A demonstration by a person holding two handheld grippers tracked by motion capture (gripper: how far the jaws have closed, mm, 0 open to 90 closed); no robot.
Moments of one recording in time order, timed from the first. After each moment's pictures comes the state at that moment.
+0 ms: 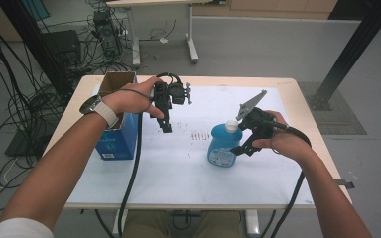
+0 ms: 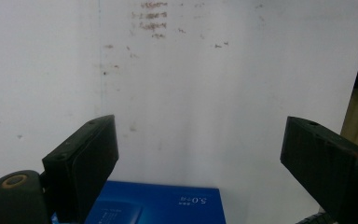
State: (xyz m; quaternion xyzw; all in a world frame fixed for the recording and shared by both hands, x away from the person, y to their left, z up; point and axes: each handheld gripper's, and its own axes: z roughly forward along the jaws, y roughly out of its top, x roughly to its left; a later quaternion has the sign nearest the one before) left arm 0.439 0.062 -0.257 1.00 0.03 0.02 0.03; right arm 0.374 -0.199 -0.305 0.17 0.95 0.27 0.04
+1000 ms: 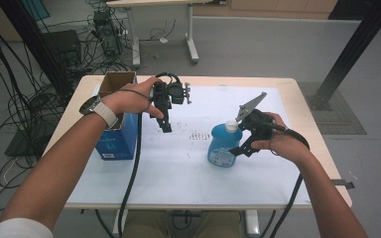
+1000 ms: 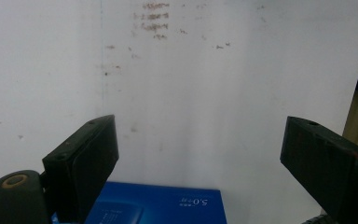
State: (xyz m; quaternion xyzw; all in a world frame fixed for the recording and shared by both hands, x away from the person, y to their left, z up) left arm 0.440 0.064 -0.258 1.00 0.03 0.02 0.03; right arm 0.374 -0.199 -0.312 0.18 0.94 0.29 0.05
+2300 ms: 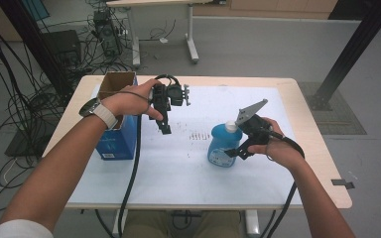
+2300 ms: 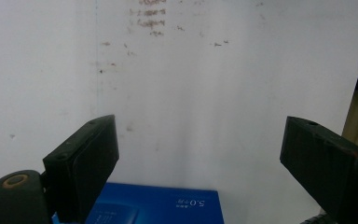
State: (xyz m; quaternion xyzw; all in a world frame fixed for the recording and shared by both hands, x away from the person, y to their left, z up) left arm 0.439 0.067 -0.263 1.00 0.04 0.02 0.03; right arm 0.373 -0.199 -0.334 0.18 0.92 0.33 0.06
